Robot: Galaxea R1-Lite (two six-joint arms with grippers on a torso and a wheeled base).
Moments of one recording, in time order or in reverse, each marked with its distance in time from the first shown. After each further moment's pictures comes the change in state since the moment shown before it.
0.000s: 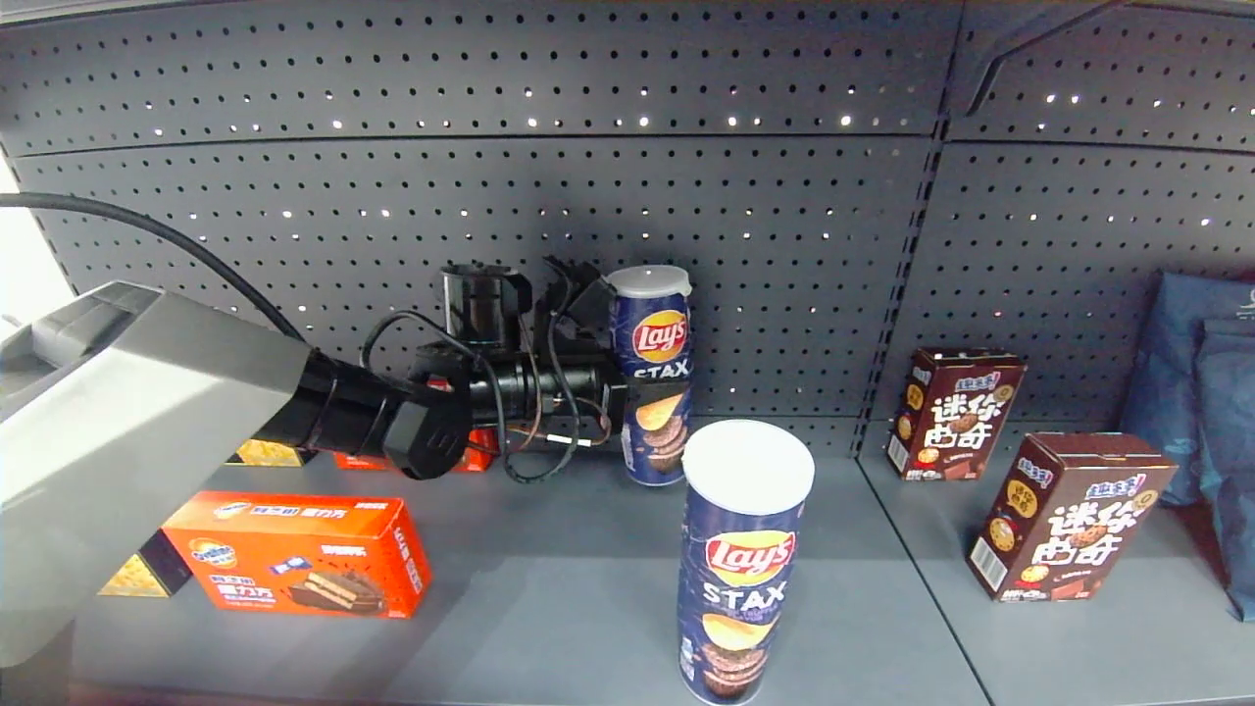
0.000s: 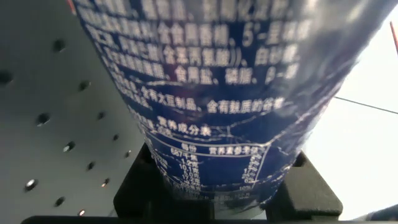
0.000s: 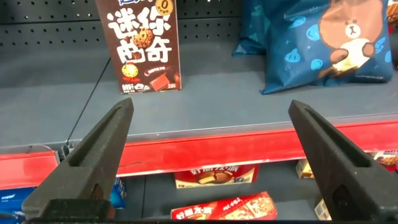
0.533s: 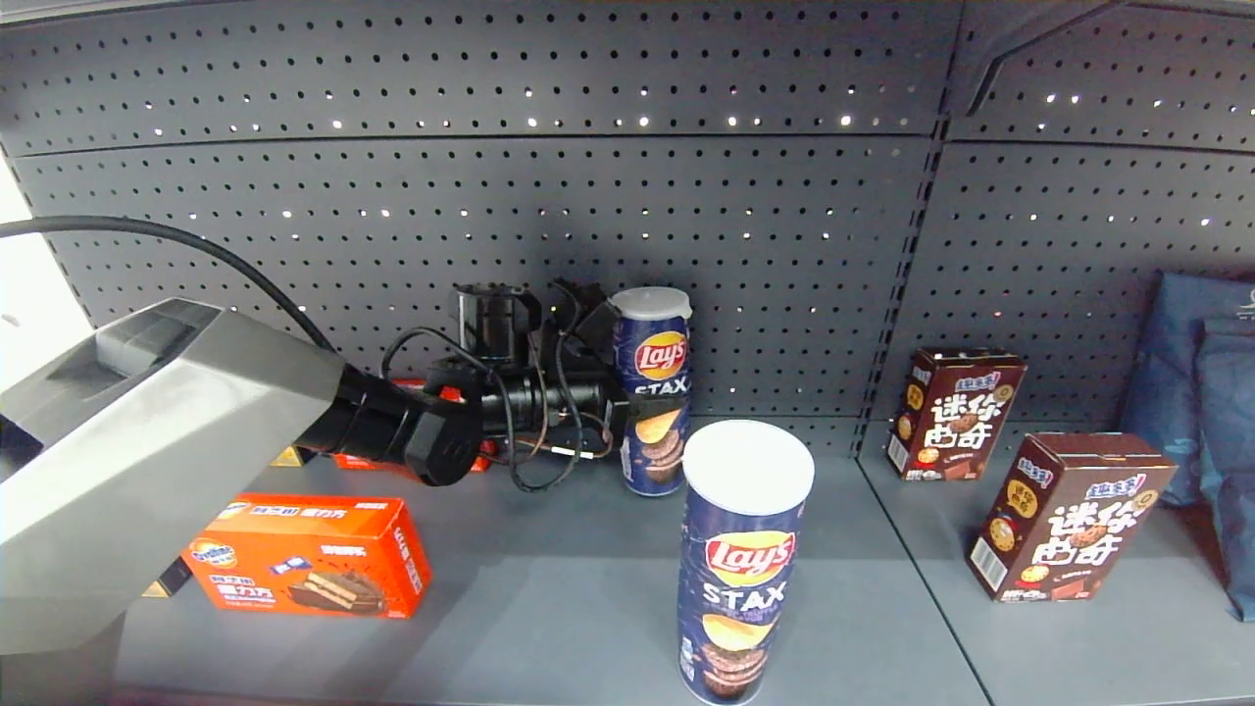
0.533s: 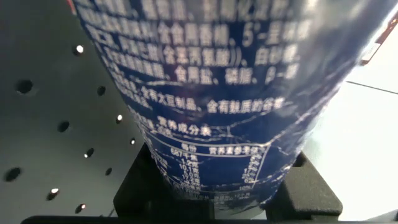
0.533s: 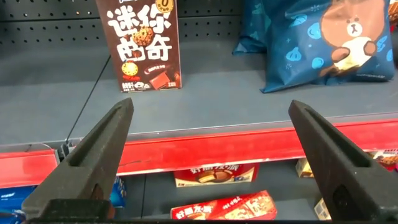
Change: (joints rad) left arm 0.012 0.060 -0.019 0.000 0.000 0.035; right arm 0.000 0.001 0.000 0.003 0.000 0.000
